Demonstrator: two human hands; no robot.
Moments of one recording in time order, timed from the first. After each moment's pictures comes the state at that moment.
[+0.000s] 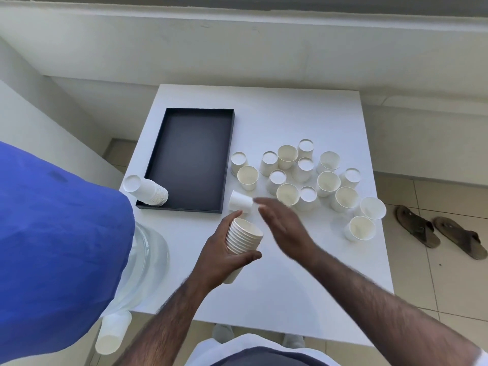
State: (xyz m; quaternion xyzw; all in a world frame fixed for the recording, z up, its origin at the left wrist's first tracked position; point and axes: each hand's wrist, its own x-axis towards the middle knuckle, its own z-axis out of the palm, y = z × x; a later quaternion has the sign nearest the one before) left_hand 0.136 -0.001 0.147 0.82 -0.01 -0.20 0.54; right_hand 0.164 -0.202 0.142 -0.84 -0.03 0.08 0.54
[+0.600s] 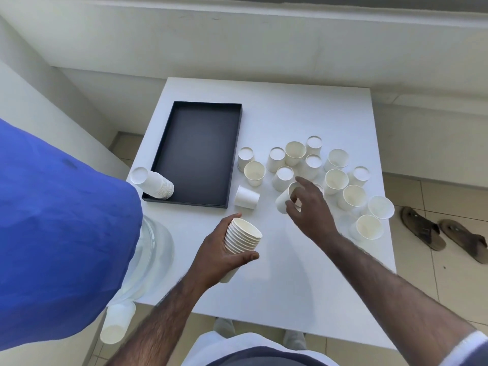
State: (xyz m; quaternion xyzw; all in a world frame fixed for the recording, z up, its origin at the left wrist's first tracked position) left_hand 0.128 0.023 0.138 0.84 0.00 -0.21 0.51; right_hand 0.193 -0.243 0.095 -0.95 -0.01 -0.04 0.32
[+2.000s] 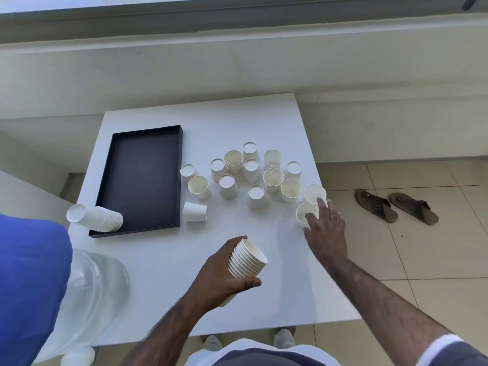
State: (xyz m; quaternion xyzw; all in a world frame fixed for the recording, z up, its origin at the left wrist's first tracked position) left_hand 0.093 -0.087 0.145 0.84 -0.14 -0.28 0.44; right_hand 0.080 -0.393 0.047 -0.99 0.15 0.00 0.06
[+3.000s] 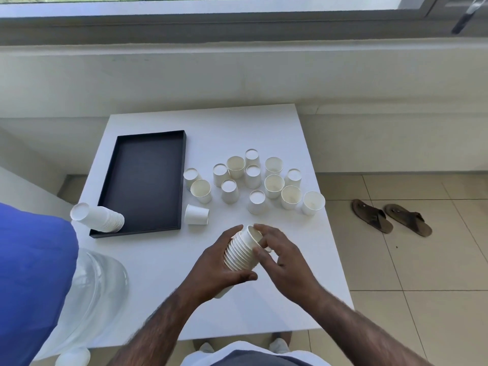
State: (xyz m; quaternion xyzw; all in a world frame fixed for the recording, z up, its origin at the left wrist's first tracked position) left_hand 0.104 -0.080 0.168 0.82 -0.15 -0.27 0.48; right_hand 0.045 -0.273 0.174 -0.84 0.04 0.01 0.54
